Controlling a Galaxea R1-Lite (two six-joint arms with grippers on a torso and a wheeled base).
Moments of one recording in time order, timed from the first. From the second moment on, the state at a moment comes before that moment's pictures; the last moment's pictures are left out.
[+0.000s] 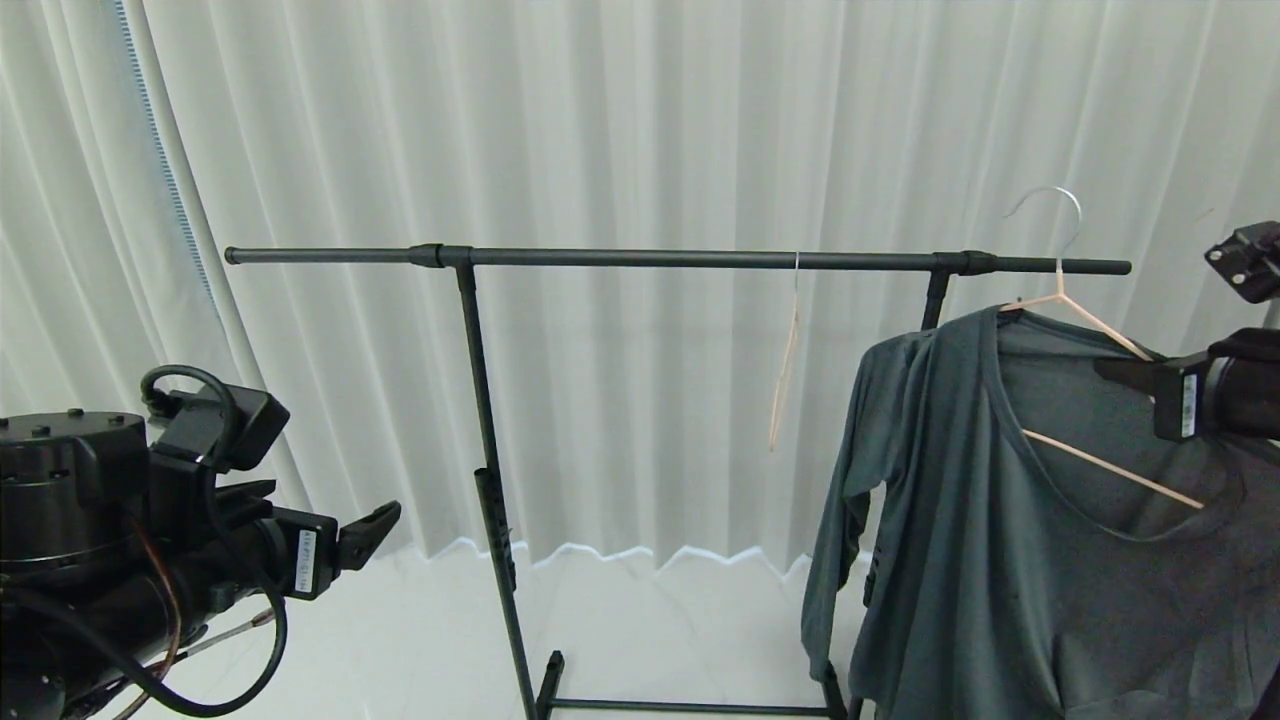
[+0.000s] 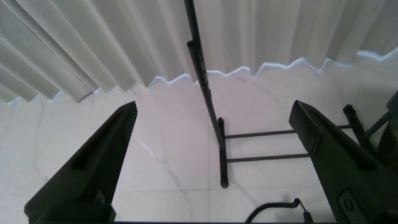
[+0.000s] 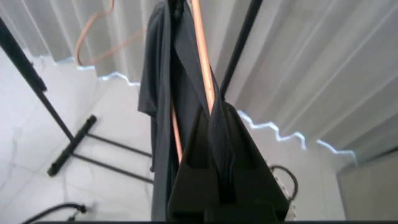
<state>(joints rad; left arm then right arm) -0.14 1.36 -0.42 -0.49 0.10 0.17 0.03 1.41 -0.90 -0.19 0.26 -0.15</state>
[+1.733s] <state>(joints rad) -0.27 1.33 -0.41 -0.49 0.18 0.19 0.19 1.79 -1.02 -0.41 0.08 -0.09</state>
